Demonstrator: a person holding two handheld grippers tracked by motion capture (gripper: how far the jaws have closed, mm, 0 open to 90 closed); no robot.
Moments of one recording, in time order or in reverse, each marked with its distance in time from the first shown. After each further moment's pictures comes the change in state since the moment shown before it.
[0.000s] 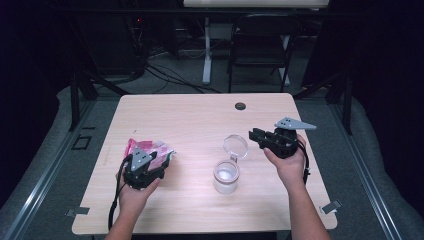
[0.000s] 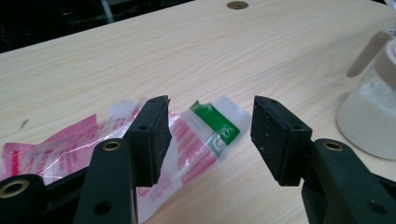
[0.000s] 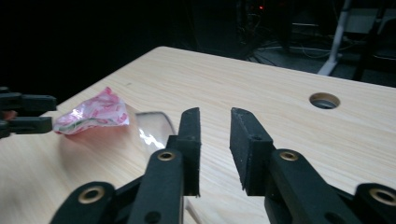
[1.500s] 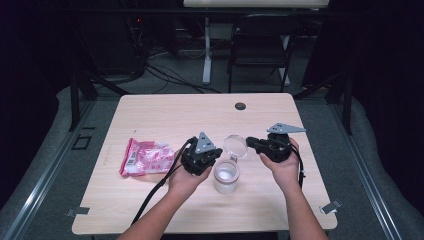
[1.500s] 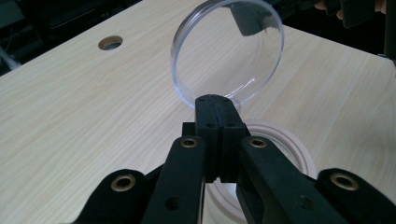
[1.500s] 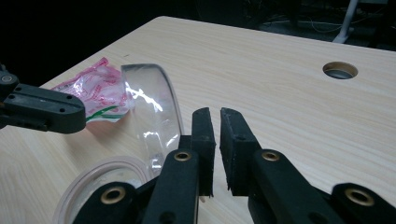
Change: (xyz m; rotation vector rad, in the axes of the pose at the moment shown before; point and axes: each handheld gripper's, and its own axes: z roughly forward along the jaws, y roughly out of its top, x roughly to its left) left arm -0.110 0.095 0.057 0.056 -0.287 0.202; right arm 0.001 -0.018 0.016 0.100 0.013 0.000
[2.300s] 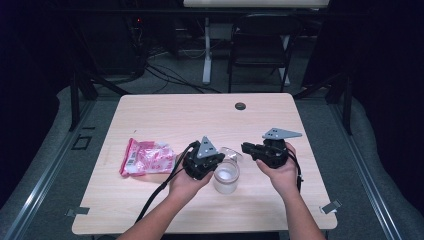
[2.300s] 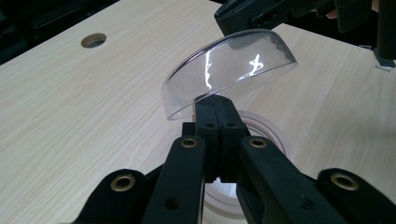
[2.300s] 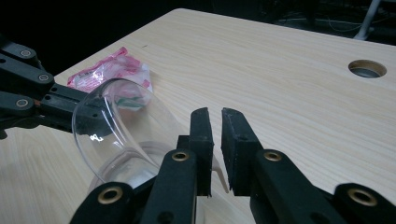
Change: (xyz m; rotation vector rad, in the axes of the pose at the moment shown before) left arm -0.007 -0.010 -0.003 0.007 -0.042 0.009; right arm 0.018 -0.005 -0.002 0.025 0.050 -0.038
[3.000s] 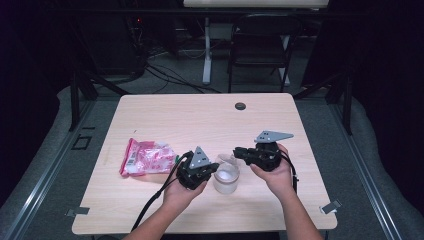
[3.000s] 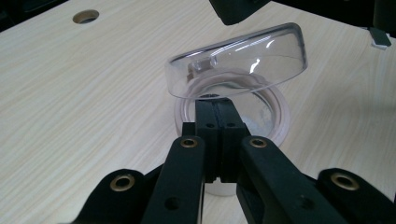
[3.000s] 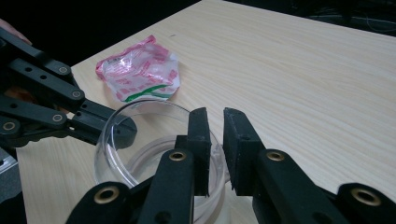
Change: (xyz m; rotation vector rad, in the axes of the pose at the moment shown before) left arm -0.003 -0.031 -0.004 0.029 -0.014 -0.011; right arm 0.013 -0.001 0.011 0.032 0.101 -0.057
